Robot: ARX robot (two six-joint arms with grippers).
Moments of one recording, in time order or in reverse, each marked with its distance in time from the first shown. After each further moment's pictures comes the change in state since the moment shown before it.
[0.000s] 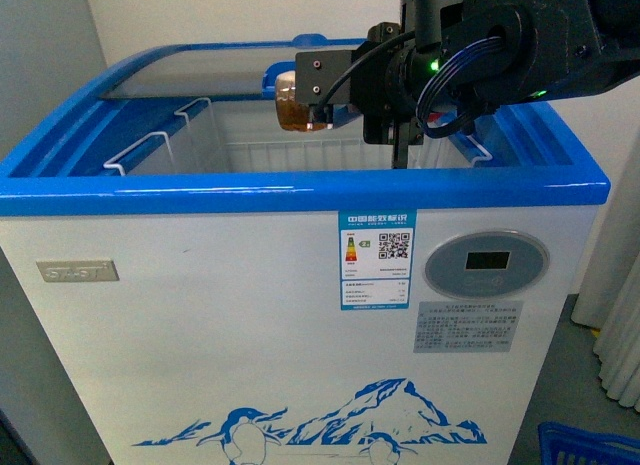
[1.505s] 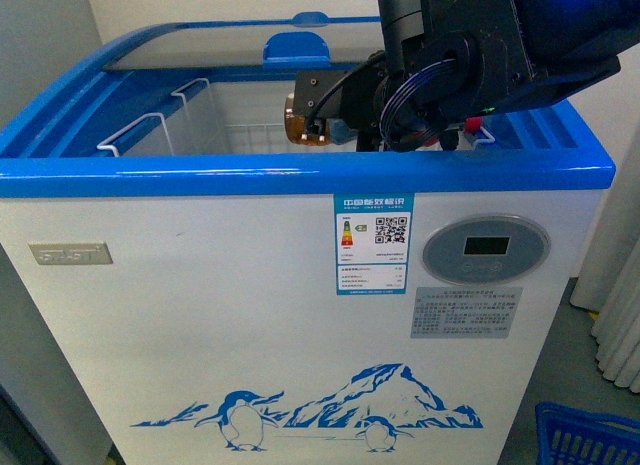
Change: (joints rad) left arm 0.000 0.000 0.000 0.000 0.000 0.000; right arm 0.017 0.120 0.109 -0.121 0.108 0.140
